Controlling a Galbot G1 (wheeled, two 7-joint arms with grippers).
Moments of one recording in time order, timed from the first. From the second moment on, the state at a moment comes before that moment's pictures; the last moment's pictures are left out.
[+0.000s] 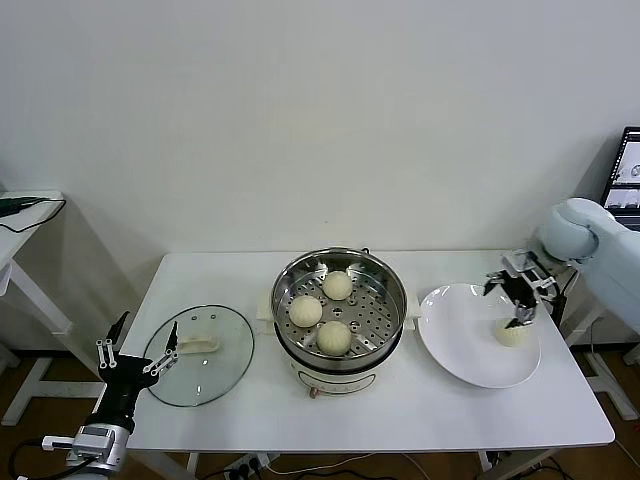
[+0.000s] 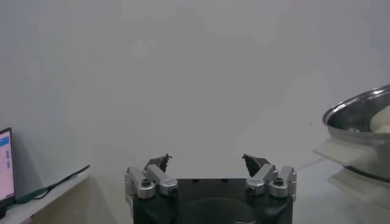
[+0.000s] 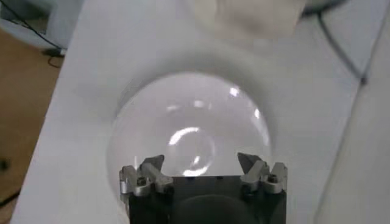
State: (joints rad) left arm 1.62 -1.43 -0.80 -2.14 0.10 -0.03 0.15; right arm 0.02 0.57 -0.60 1.20 -0.28 0.03 -1.33
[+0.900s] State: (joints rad) left arm 1.61 -1.44 -0.80 -2.12 0.11 -0.04 0.15; right arm -0.21 0.74 -0.30 0.90 -0.54 0.07 -1.22
